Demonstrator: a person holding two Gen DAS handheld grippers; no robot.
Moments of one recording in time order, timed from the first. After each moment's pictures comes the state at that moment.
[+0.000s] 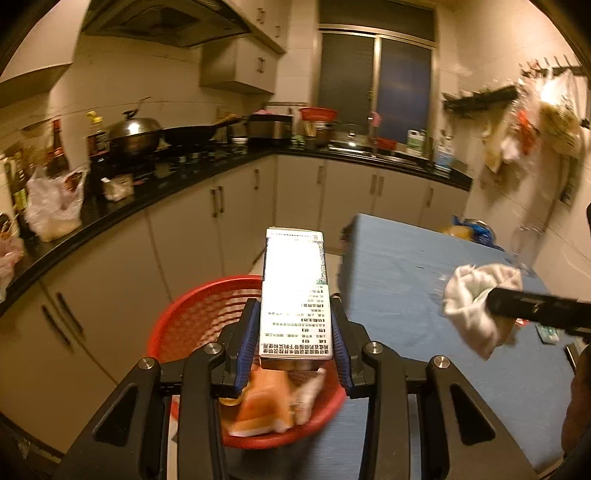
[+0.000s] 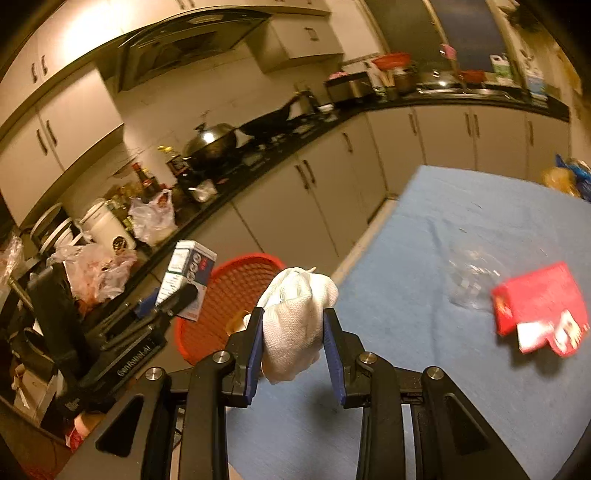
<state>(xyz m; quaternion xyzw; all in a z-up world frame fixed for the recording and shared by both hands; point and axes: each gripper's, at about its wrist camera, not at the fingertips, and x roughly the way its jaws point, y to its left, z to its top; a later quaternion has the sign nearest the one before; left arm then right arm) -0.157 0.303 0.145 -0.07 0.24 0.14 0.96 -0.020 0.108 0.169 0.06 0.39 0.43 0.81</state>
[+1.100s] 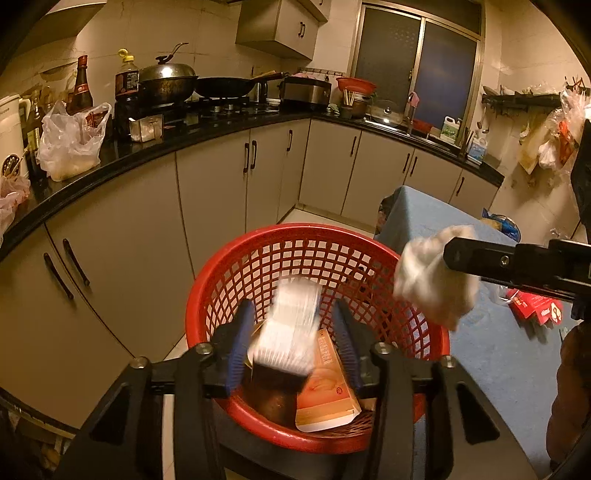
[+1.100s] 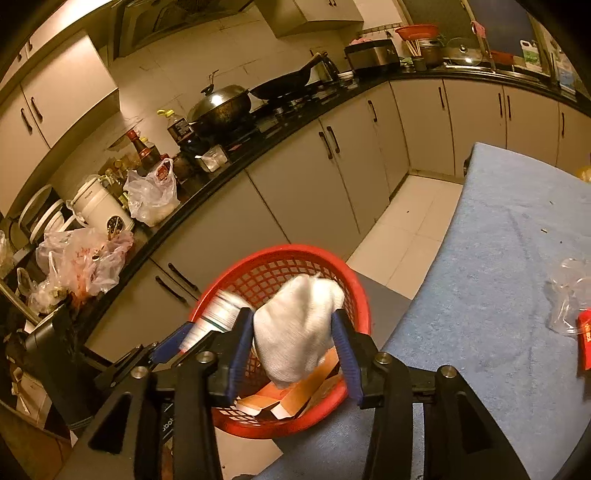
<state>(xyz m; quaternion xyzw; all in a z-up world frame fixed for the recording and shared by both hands) -0.152 0.372 0.089 -0.12 0.29 0.17 0.93 0.002 0.233 0.133 0.04 0.44 0.44 0.78</state>
